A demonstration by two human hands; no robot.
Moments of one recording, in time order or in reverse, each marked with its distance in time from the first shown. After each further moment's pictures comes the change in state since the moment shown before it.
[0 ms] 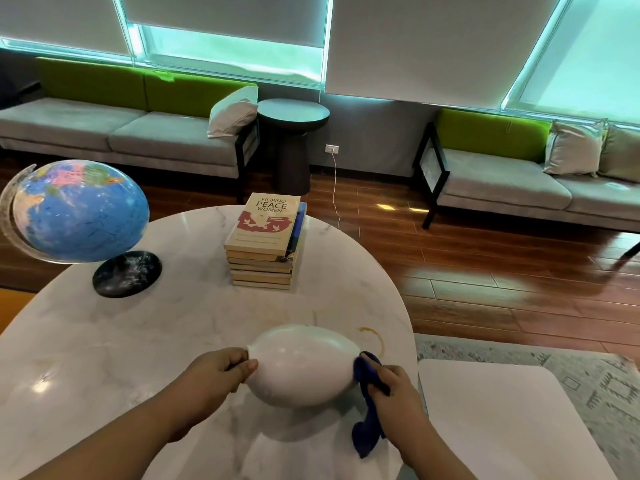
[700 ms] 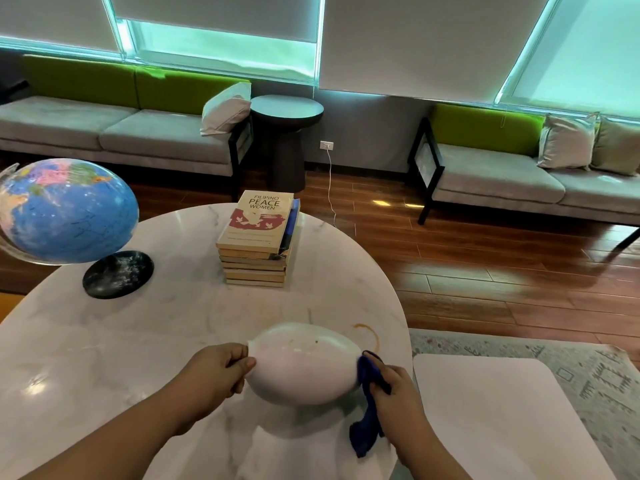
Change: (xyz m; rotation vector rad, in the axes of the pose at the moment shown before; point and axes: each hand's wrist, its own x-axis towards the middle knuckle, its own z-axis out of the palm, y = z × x) left_hand 0.005 0.010 0.007 0.048 0.016 -0.020; right_hand 0.001 0.011 0.000 0.085 0.069 0.019
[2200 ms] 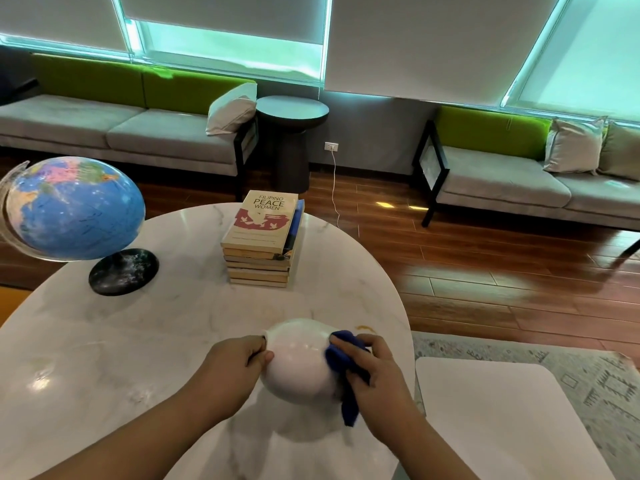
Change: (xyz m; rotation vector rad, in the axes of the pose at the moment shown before) left_hand -0.007 0.024 0.015 0.247 0.173 0.205; right_hand -0.013 -0.048 0.003 -0.019 -0.152 -0.337
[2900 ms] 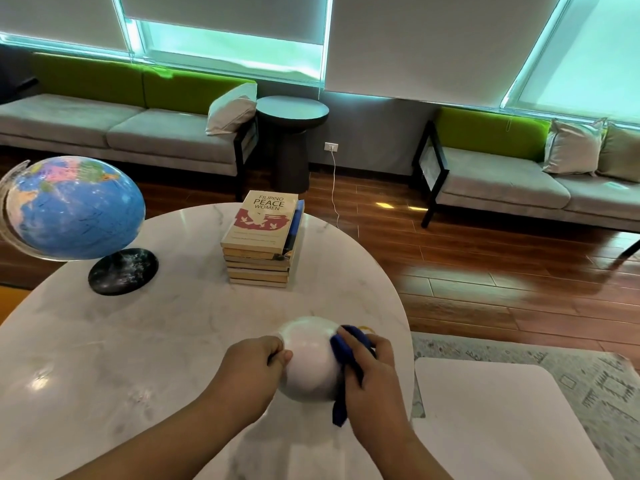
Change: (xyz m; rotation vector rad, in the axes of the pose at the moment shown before) left_hand -0.008 0.029 0.009 -0.057 0.013 -0.075; right_hand -0.007 -0.016 0.015 -0.071 0.182 0.024
